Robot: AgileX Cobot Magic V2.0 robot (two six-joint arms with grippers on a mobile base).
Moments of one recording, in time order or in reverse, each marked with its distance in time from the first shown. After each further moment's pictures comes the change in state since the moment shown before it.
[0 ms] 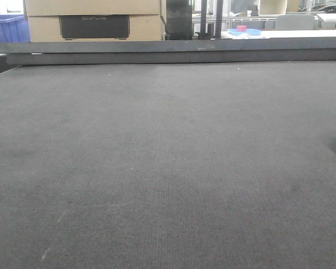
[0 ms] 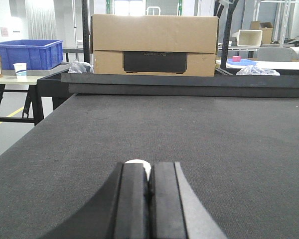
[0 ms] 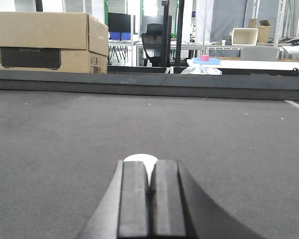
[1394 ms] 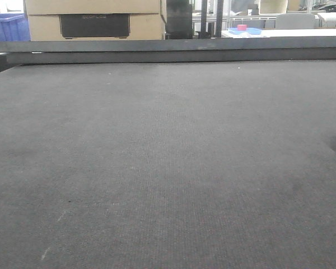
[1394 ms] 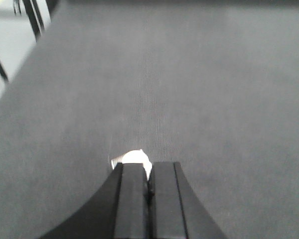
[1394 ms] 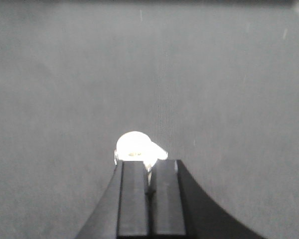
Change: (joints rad) left arm 0.000 0.670 -0.784 0.000 0.684 0.000; right arm 0.000 0.597 -0.685 0.018 0.644 0.000
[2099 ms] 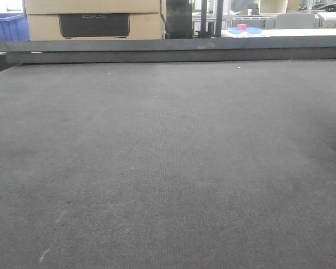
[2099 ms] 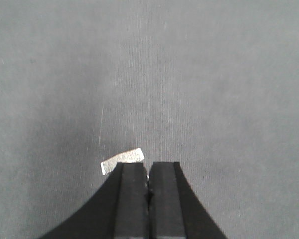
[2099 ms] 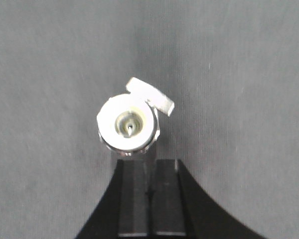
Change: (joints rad) left arm 0.000 0.519 -0.364 0.000 0.192 0.000; right arm 0.000 0.628 -0.428 0.010 0.390 0.000
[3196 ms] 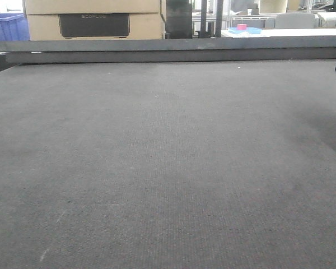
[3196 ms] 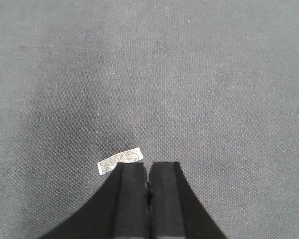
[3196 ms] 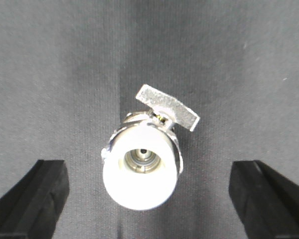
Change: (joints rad) left arm 0.000 0.083 -0.066 -0.005 0.050 0.000; right arm 0.000 0.349 -0.230 0.044 0.162 0.002
